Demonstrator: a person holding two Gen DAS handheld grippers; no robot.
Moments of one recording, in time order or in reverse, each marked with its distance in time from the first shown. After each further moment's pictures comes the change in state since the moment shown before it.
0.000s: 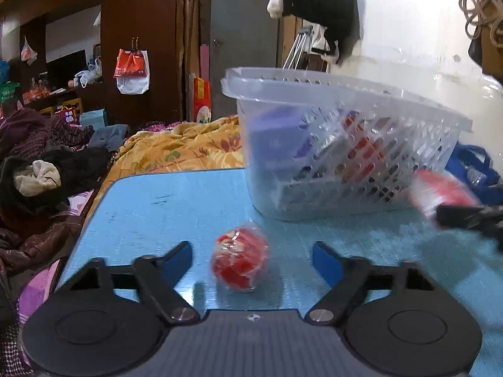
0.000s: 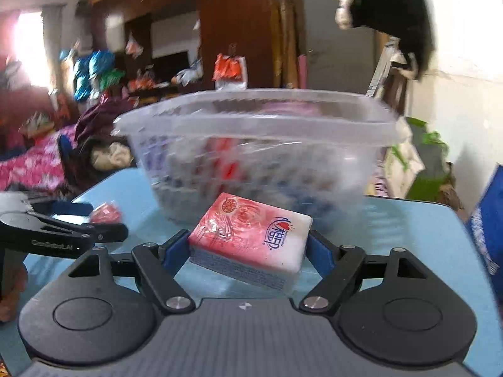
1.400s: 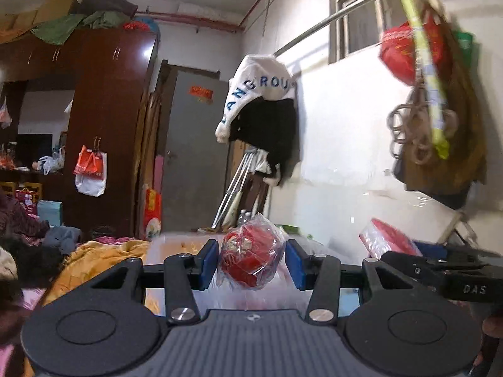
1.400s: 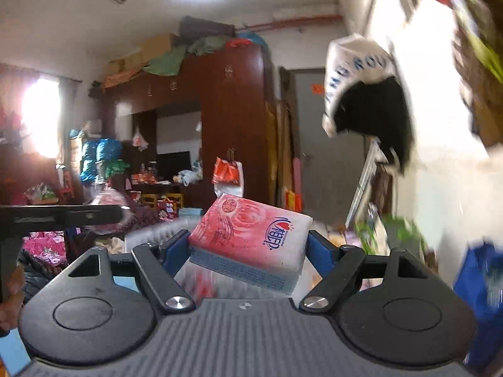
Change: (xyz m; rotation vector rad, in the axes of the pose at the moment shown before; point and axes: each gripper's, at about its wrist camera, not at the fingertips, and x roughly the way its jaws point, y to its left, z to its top) left arm -0.089 -0.045 0.078 -0.032 -0.446 -0.212; right arm -0.058 -0.013 0.073 -0.076 -0.379 0.019
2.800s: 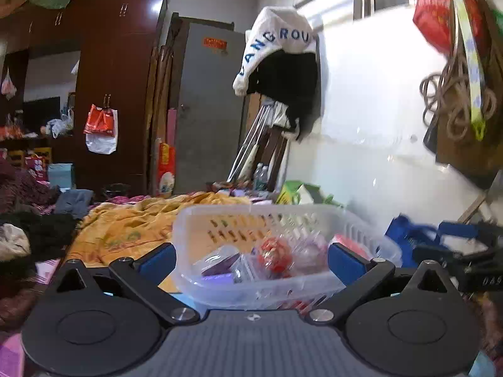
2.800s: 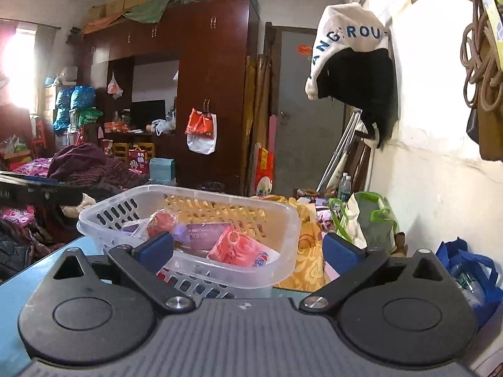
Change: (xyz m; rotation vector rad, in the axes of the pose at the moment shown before) left arm 0.027 0.035 0.005 0.004 0.200 0.048; right arm 0.025 -0.007 -0.006 -0.029 0.193 -0.113
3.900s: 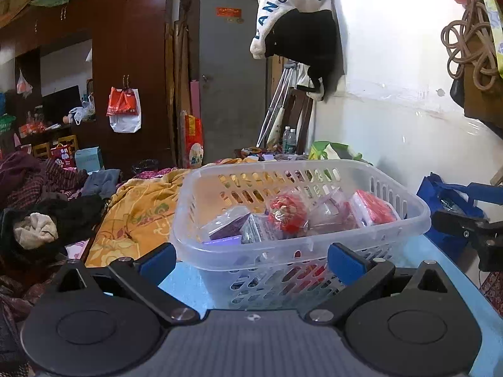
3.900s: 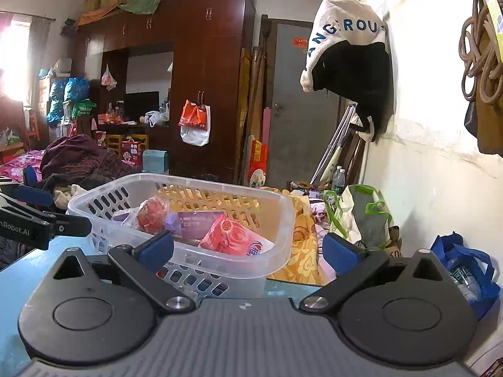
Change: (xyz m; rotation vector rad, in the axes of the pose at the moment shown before) left arm 0.016 -0.024 -0.009 0.048 0.131 0.135; right arm 0.005 0.003 -0.007 -0.011 0.023 -0.032
